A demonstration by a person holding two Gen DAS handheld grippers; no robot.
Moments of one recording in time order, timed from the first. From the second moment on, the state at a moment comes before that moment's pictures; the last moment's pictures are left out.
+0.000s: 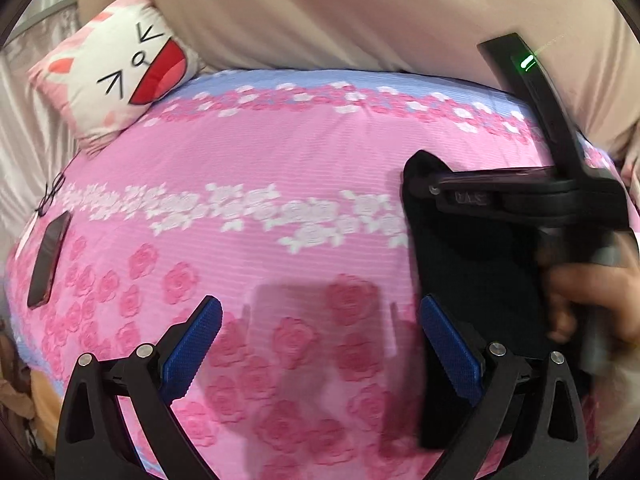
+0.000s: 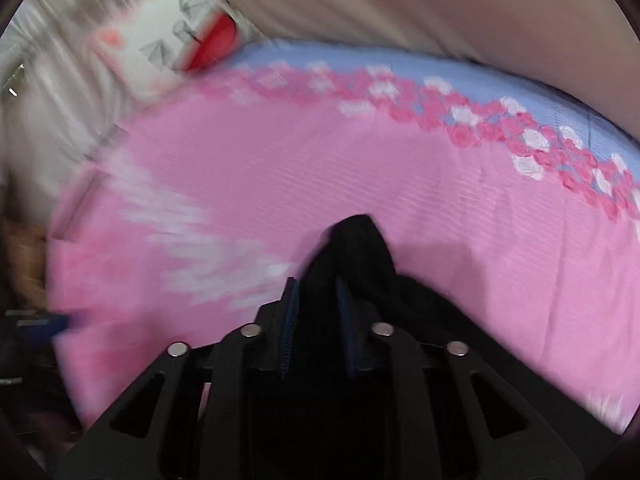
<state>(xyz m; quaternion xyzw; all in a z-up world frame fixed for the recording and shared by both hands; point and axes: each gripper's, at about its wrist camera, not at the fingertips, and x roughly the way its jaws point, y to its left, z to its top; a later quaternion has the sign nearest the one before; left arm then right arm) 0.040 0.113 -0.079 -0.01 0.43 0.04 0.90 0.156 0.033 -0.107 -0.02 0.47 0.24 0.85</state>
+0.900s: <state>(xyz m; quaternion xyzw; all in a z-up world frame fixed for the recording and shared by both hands) 0.024 0.004 -0.079 0.08 0.41 -0.04 0.91 -0.098 -0.261 -0.038 0.18 0.36 -0.04 0.92</state>
